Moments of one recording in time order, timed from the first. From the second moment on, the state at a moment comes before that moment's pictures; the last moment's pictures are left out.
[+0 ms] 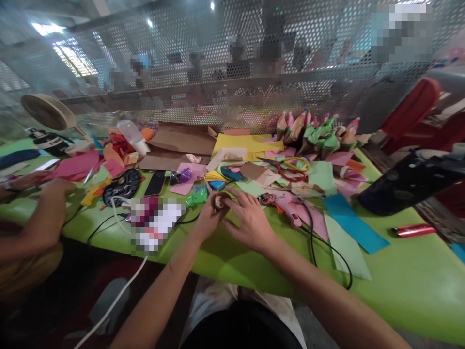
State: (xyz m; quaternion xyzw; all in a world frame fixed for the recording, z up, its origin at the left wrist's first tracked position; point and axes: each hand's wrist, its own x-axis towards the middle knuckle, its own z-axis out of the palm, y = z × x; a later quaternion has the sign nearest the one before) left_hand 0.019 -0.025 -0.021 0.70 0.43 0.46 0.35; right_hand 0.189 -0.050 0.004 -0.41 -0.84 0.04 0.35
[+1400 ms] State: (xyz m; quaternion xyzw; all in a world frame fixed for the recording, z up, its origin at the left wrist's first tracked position) left_hand 0.029 -0.029 -0.032 0.81 0.48 0.25 0.22; right_hand 0.187 -0.035 -0.002 -0.48 -0.76 0.13 0.42
